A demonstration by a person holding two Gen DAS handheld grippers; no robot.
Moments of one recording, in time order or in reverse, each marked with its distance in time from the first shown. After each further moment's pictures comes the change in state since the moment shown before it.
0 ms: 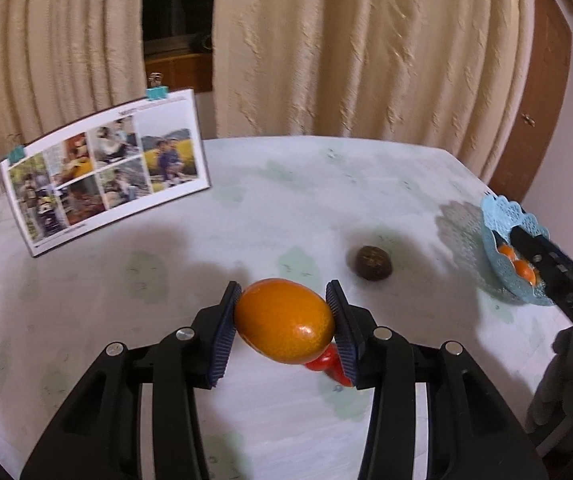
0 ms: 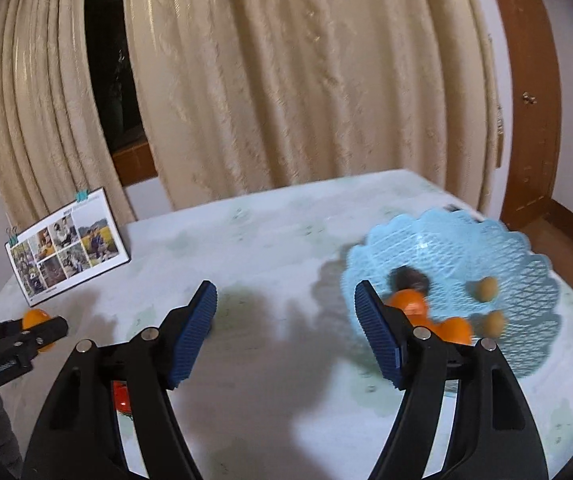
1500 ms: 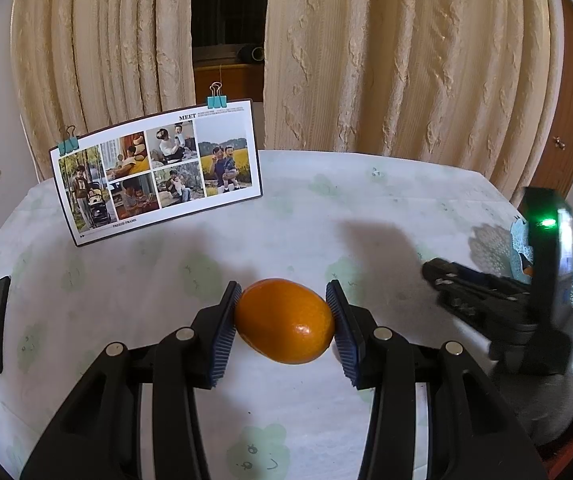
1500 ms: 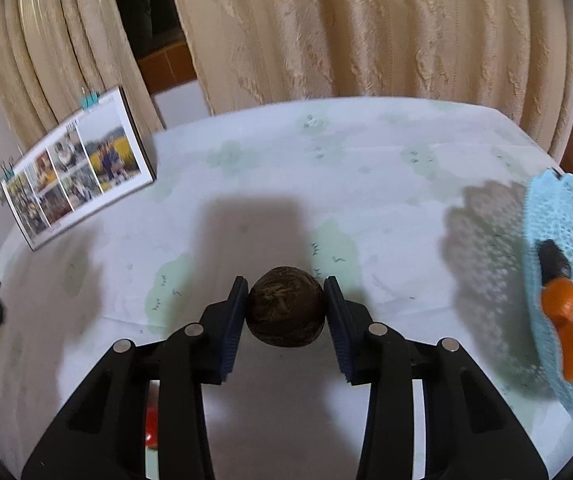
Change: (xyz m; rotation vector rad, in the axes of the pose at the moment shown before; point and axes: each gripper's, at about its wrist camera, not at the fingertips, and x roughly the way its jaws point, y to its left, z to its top) left arm -0.020 0.020 -0.002 -0.062 -0.041 0.118; right arm 0.103 0.063 -0.013 -0.079 0.302 0.115
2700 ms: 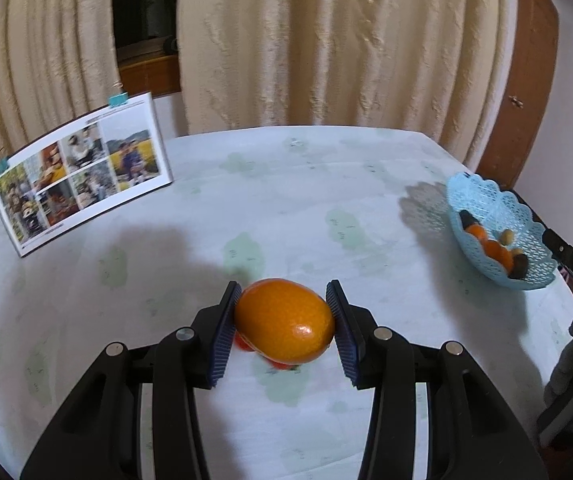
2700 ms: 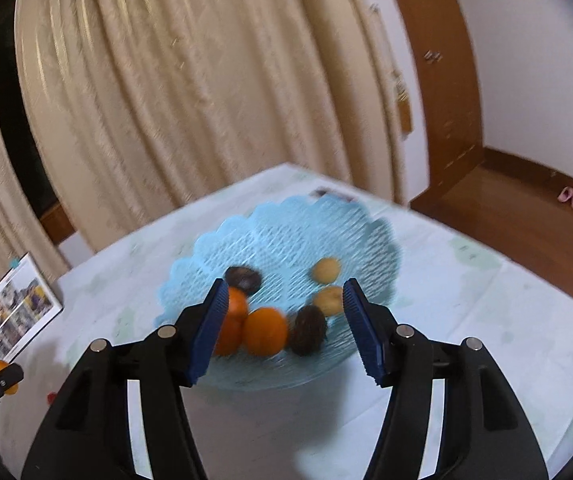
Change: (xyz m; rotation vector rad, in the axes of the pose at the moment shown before) left arm 0.005 -0.084 -0.012 0.134 0.068 -0.145; right arm -0.163 -0.180 -0.071 0.371 -0.385 -0.306
